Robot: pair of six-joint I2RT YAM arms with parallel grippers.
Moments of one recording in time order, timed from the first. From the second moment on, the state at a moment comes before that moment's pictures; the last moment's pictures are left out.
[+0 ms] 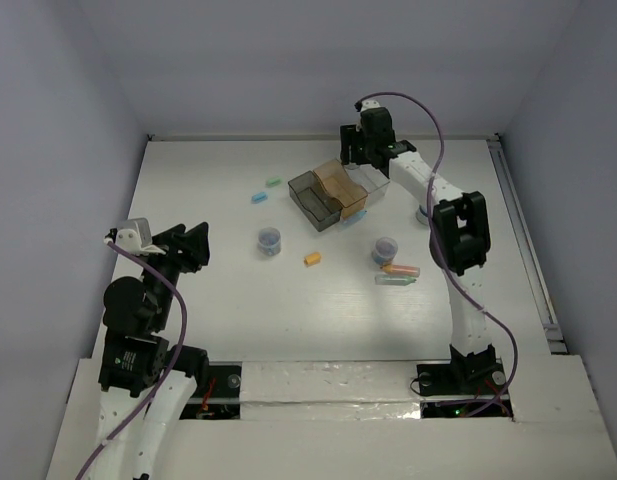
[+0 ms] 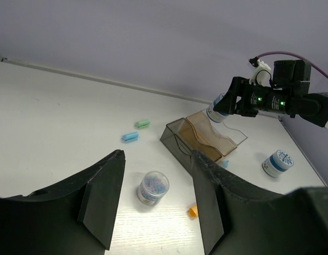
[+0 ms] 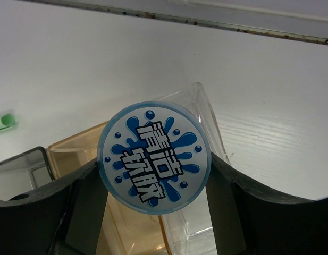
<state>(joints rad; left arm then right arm) -0.20 0.32 0.70 -0.29 -0.06 -0.37 0.37 2.26 2.00 -0.30 0.09 0.16</state>
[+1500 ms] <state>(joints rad) -0.24 0.30 0.70 -0.28 0.00 -0.37 0.12 1.71 1.06 -0.12 0.39 0.40</state>
